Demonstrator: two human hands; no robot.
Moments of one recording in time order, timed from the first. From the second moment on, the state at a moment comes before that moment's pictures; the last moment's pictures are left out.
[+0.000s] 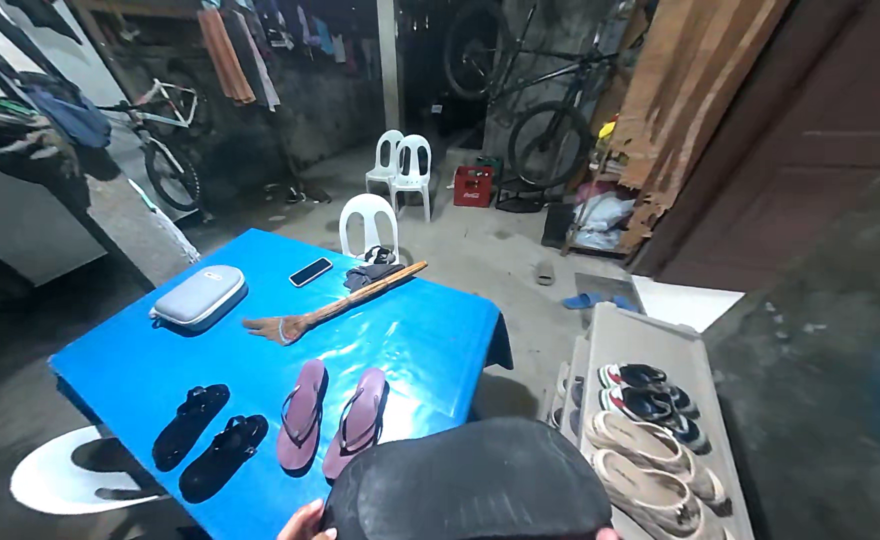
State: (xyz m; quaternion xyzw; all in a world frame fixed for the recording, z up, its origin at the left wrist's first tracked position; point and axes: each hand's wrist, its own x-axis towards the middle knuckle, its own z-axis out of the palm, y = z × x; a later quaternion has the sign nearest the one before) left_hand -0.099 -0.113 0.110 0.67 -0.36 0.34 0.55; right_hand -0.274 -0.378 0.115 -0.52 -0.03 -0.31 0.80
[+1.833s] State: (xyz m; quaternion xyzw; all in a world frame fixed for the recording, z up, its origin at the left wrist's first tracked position) left_hand -0.050 0.069 0.160 0.69 -0.53 0.29 0.40; right_hand -0.147 -0.241 0.132 -0.46 0.05 0.03 0.89
